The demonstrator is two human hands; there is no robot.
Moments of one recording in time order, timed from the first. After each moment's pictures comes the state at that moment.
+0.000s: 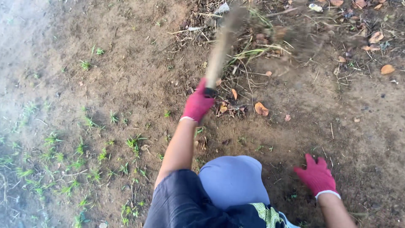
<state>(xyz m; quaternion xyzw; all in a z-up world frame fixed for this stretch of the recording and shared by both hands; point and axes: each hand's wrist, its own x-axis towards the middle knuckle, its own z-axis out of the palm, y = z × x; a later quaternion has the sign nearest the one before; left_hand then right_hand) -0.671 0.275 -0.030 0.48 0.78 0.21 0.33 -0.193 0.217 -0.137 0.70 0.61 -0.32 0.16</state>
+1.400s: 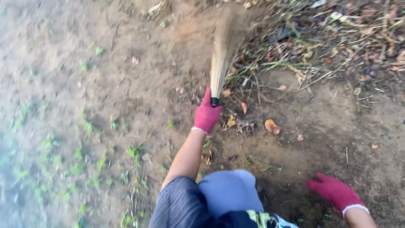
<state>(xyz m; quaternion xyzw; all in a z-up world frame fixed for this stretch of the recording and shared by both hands) -0.698 0.313 -0.093 0.43 0.81 0.28 0.26 -0.168 0.298 -0.195 0.58 0.61 -0.37 0.38</state>
